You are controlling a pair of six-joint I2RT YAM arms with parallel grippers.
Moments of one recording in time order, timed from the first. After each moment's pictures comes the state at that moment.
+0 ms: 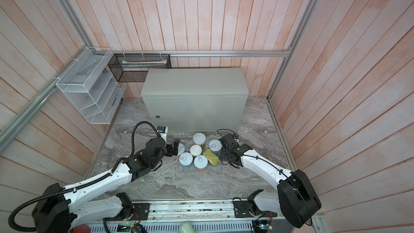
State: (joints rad) left arm -0.78 1.13 0.64 -0.07 -0.42 -0.35; right arm 0.57 1.26 0.70 -0.62 0.20 0.77
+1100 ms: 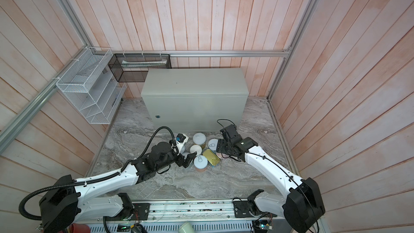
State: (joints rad) left arm -0.88 1.22 0.61 0.18 -0.03 -0.09; right arm 0.57 1.21 0.89 -0.72 0.10 0.70
